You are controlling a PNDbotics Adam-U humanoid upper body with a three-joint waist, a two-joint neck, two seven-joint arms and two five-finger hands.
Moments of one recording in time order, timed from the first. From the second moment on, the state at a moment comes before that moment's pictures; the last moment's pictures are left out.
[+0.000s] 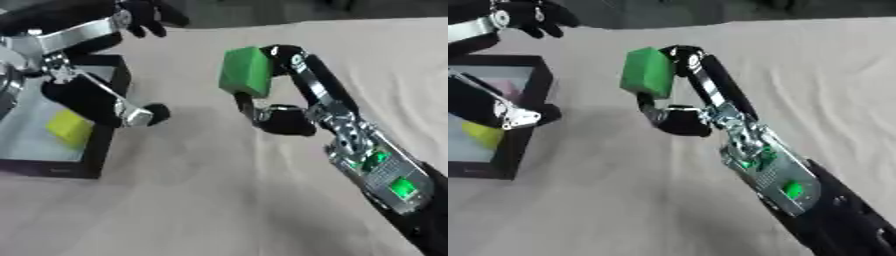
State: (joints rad) left arm -0.90 0.70 -0.39 -1.99 -0.40 0.37 -0.56; right arm -0.72 -0.43 0.54 -1.82 0.15 0.34 -0.19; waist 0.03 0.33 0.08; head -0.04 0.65
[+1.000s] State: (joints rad) left arm -0.94 0.60 -0.44 -1.99 -0.45 0.46 -0.56; right arm -0.73 -0.38 0.56 -1.82 0.19 0.32 -0.13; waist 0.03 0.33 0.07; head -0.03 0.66
